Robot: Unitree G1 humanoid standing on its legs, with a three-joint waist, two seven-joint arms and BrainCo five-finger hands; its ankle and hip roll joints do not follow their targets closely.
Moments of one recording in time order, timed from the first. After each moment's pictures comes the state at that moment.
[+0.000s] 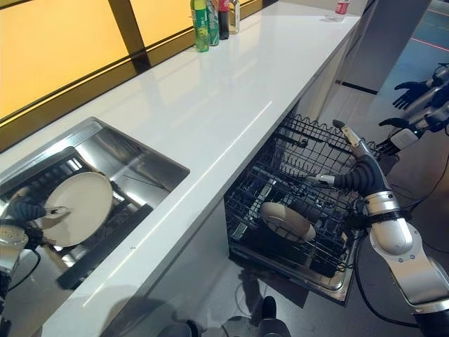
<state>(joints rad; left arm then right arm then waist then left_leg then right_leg) -0.31 0.89 -0.01 0.80 0.05 0.15 0.22 0.05 -0.92 -0.06 -0.33 0.15 -0.04 -0.22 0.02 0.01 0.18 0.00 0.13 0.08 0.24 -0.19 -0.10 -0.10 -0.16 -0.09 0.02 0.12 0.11</state>
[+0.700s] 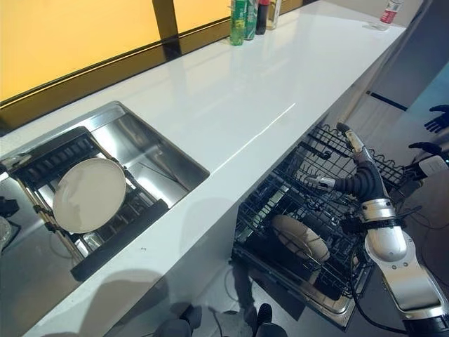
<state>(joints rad) -0.04 0.87 0.33 0.05 0.09 -0.02 0.38 0.08 -0.82 -0.08 -0.34 0.15 -0.07 -0.23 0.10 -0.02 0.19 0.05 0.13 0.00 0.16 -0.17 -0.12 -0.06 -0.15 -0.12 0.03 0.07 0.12</state>
